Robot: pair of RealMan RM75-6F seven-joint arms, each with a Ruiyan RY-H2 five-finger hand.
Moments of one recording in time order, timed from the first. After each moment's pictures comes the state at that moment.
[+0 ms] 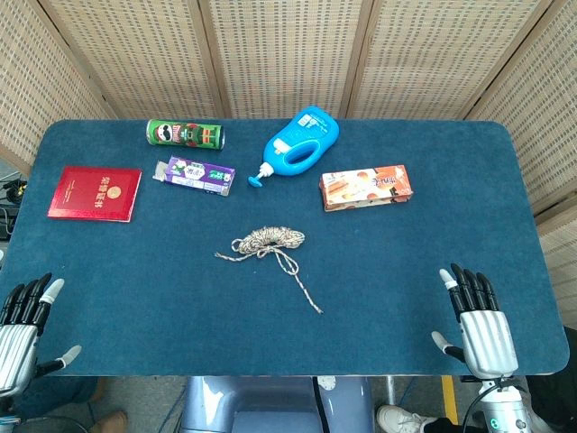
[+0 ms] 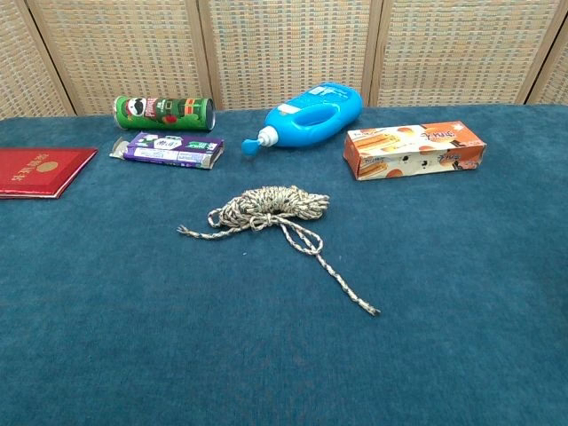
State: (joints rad) left arm 0.05 -1.13 0.05 -1.79 1.65 1.60 0.17; right arm 0.04 -1.26 0.03 -1.85 -1.60 1.53 -0.38
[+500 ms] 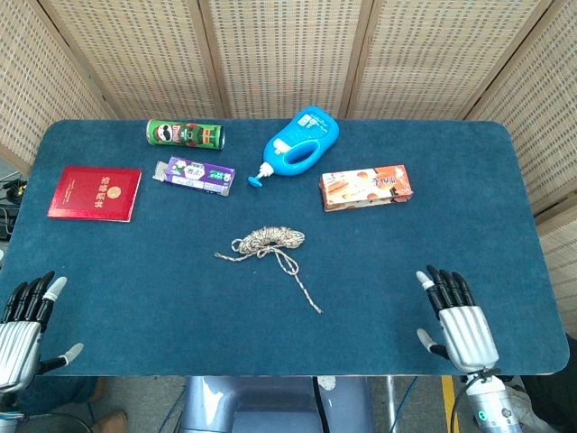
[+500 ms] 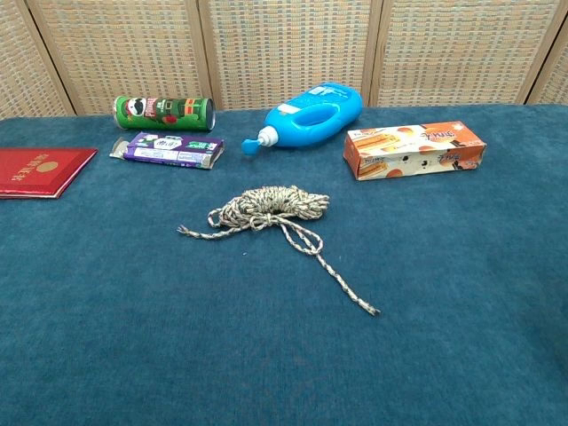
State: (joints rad) left arm 0.04 -1.13 0.03 -1.81 1.61 1.57 0.19; right arm 0.12 -1.25 0.03 -1.87 -1.58 1.38 -0.38
